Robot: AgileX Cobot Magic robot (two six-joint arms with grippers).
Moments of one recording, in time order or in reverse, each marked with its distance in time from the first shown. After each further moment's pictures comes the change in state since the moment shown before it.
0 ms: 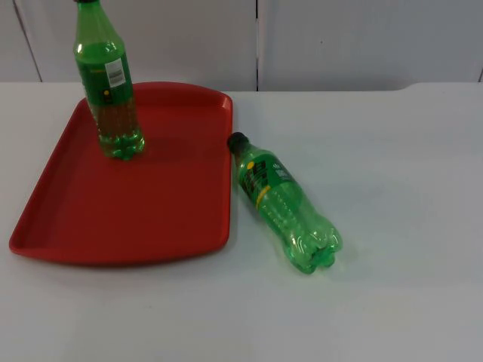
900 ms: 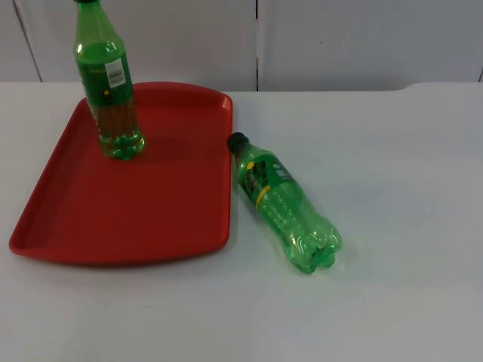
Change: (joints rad) right arm 0.000 0.132 -0.139 0.000 -0.113 0.000; left arm 0.000 0.000 0.000 0.000 0.002 0.000
